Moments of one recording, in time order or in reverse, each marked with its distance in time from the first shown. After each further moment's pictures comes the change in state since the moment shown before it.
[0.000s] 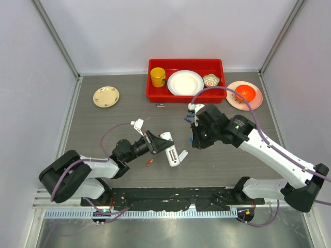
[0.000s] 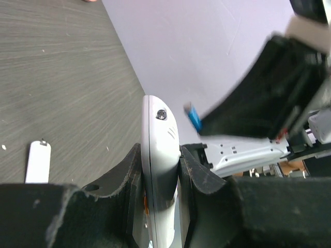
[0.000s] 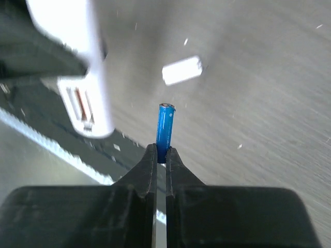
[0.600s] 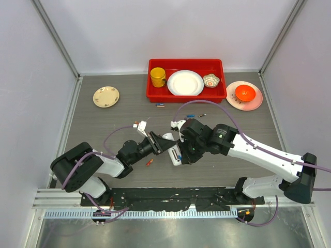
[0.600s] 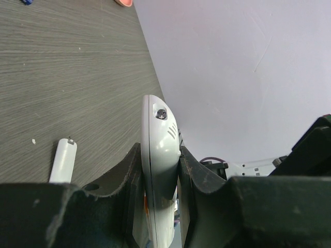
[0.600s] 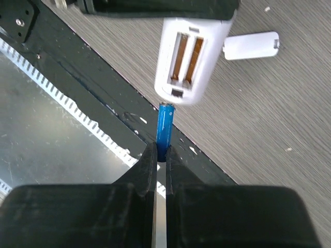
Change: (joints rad) left arm -0.048 0.190 0.029 0.072 -0.151 -0.029; right arm 0.243 0.063 -0.050 -0.002 -0.093 0.008
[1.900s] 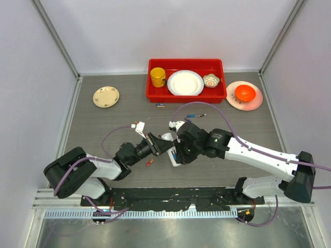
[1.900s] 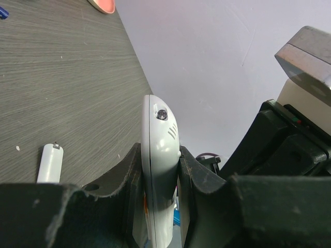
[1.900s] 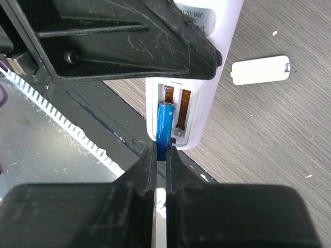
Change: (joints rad) left arm -0.033 -0.095 -0.029 0.005 -0.018 0.052; right arm 0.020 0.027 -0.099 0.202 0.041 0.090
